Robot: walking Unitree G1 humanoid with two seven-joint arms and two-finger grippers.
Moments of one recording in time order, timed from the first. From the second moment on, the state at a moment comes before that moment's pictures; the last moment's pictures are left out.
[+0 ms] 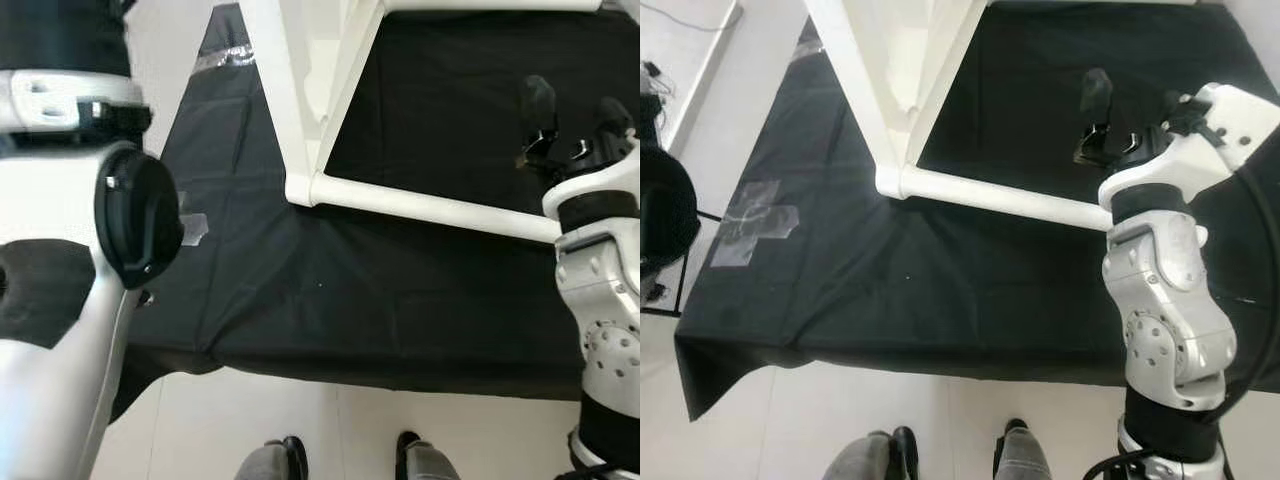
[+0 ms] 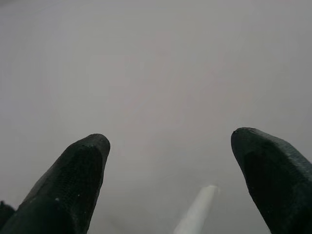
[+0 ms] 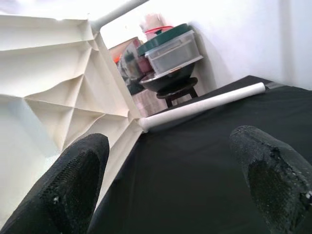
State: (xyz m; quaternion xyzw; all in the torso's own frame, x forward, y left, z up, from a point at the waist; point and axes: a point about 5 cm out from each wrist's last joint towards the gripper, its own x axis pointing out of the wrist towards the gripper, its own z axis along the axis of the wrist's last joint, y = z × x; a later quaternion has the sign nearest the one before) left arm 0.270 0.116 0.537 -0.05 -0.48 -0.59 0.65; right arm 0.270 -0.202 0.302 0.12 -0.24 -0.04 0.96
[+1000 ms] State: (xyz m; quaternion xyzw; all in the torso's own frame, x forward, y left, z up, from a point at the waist) left arm 0.273 0.121 0.269 -0.23 -0.18 -0.38 0.88; right arm 0.300 -0.215 0.284 -0.04 -0.20 -0.08 0.98
